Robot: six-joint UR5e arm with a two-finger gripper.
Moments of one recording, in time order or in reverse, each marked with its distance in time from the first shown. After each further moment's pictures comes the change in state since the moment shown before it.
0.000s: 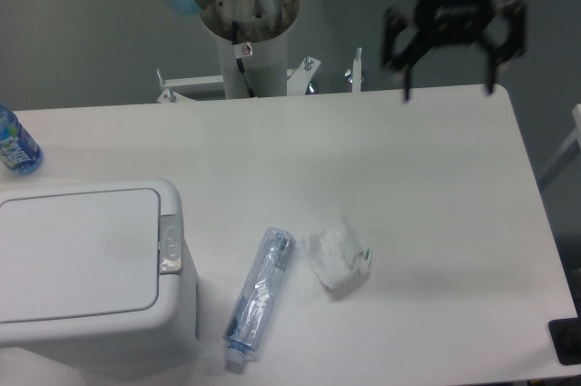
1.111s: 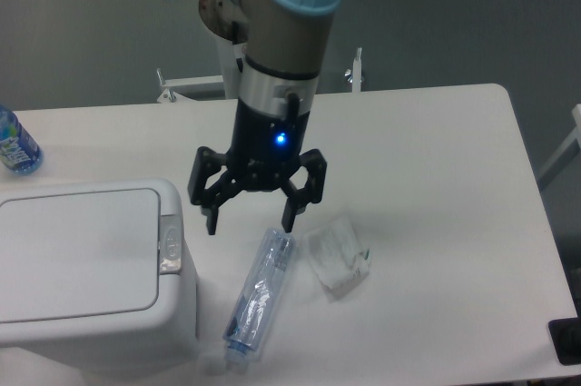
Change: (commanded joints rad) arm -0.247 -0.140 -0.015 0.132 -0.118 -0.289
